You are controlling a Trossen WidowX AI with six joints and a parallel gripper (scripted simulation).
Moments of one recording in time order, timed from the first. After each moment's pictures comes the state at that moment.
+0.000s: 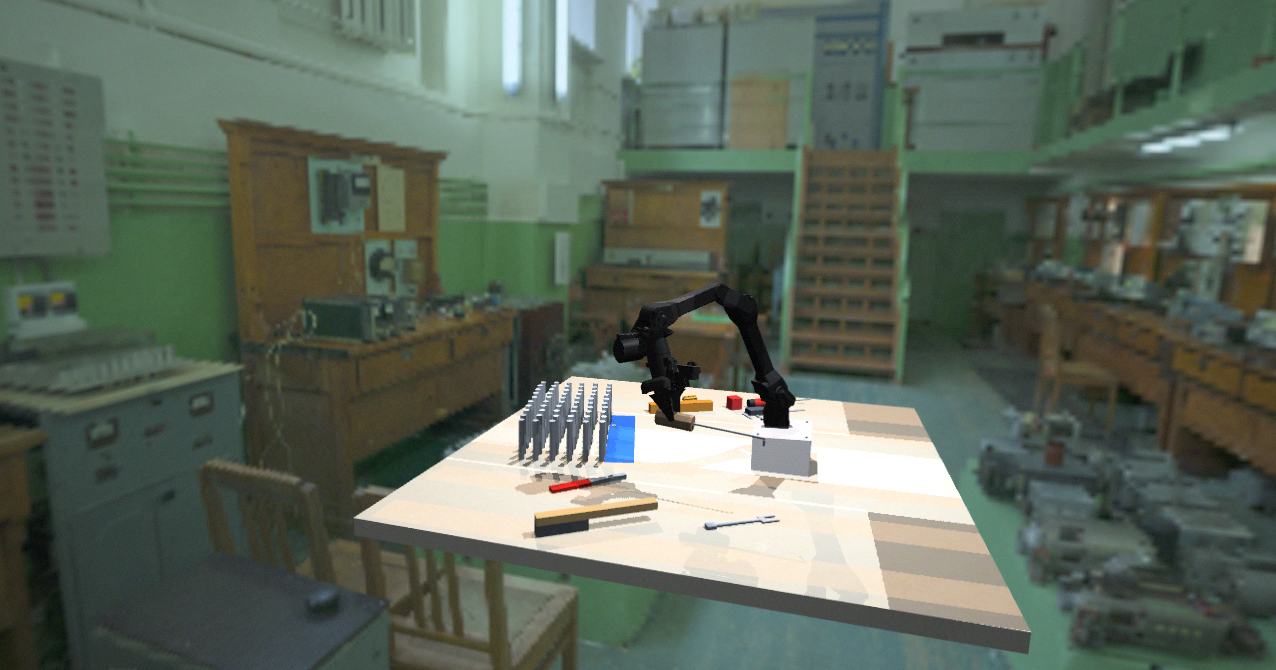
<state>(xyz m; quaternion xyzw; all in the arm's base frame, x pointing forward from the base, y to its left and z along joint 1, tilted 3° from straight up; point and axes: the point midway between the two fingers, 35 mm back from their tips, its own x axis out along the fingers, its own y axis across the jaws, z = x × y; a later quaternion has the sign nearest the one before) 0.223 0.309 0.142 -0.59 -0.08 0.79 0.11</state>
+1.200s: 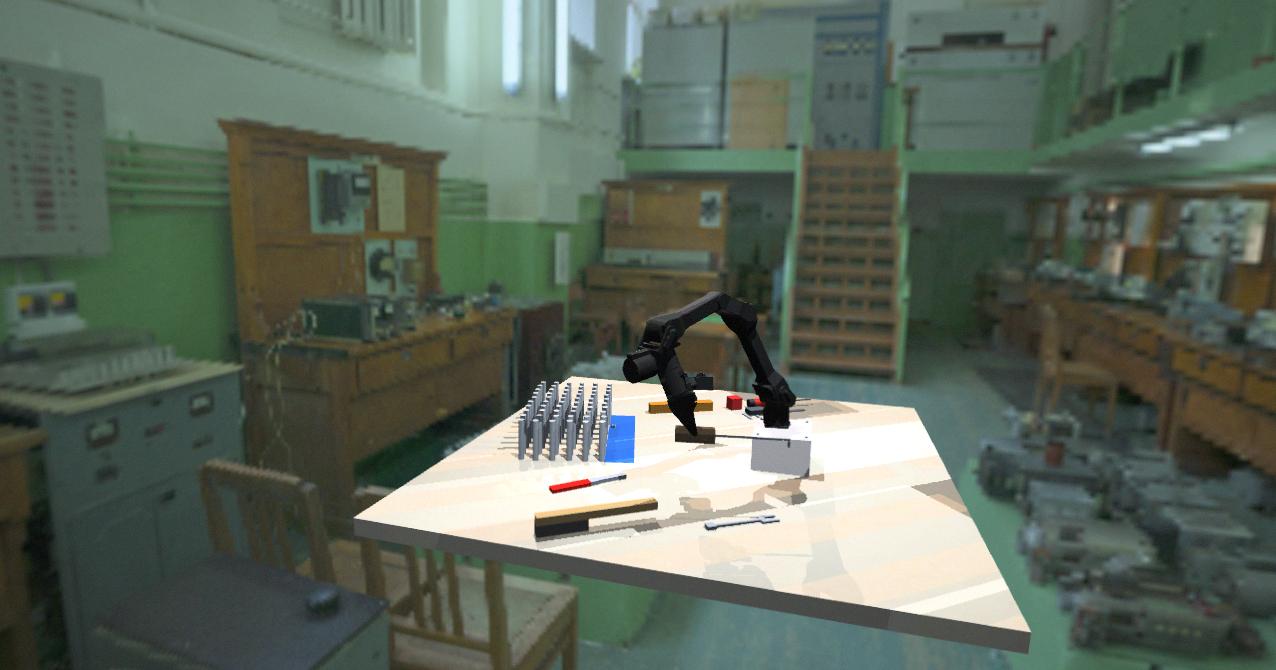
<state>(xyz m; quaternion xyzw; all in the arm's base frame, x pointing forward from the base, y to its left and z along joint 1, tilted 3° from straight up) 0.170 0.355 0.126 -0.55 -0.20 0.81 -0.02</state>
